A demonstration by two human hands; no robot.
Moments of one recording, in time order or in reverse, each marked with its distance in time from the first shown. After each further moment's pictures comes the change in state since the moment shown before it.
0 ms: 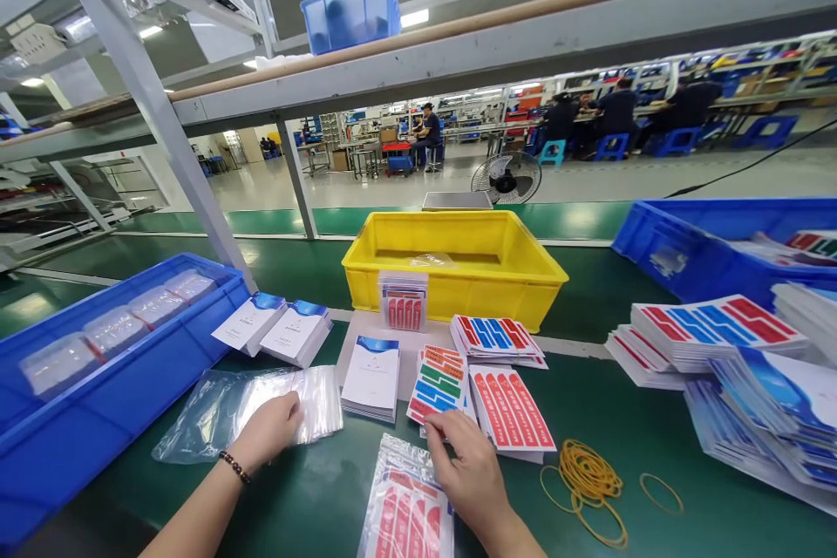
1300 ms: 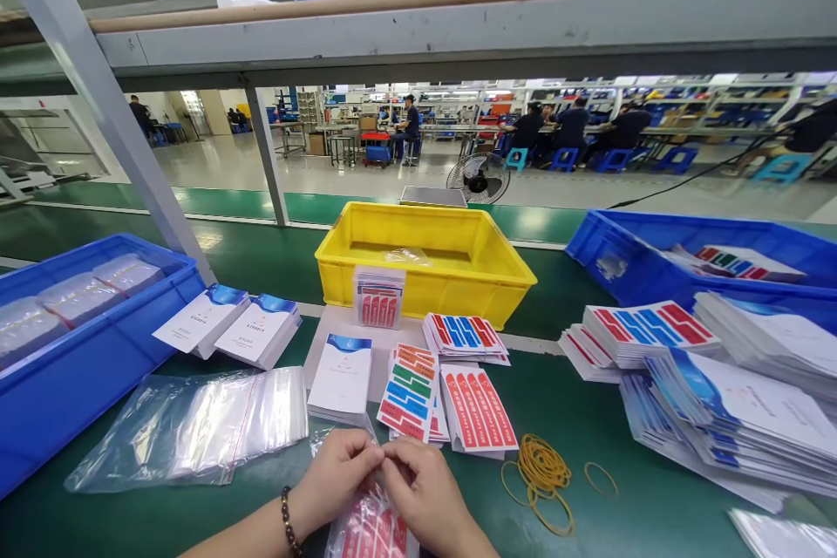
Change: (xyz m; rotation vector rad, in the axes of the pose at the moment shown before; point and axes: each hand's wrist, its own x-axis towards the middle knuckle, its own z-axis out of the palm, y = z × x) left_hand 0.002 0.124 0.076 -1.018 -0.519 -0.213; right_hand -0.003 -0.007 0.006 0.123 -0.473 0.336
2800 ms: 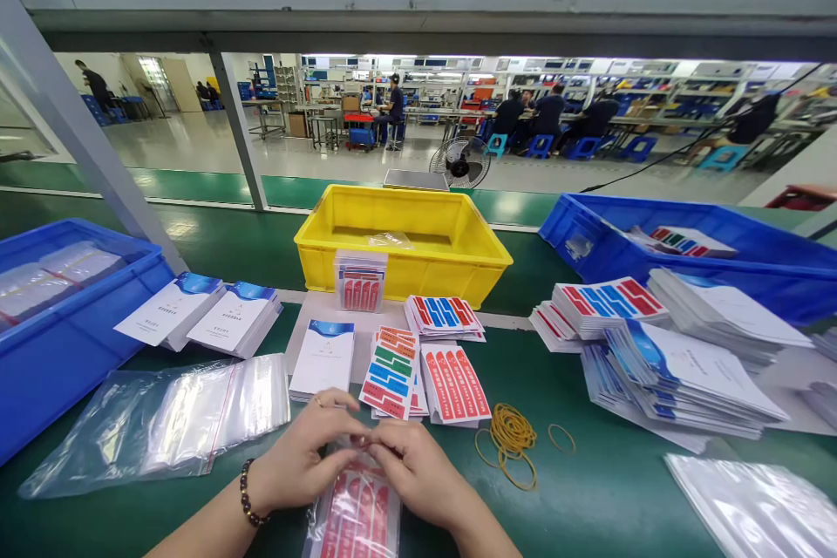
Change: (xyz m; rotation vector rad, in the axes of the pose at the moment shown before) left_hand -0.011 0.031 -0.034 0.455 -0.135 0.624; right_hand -0.004 -0.003 -0.028 0.010 -0.181 -0.064
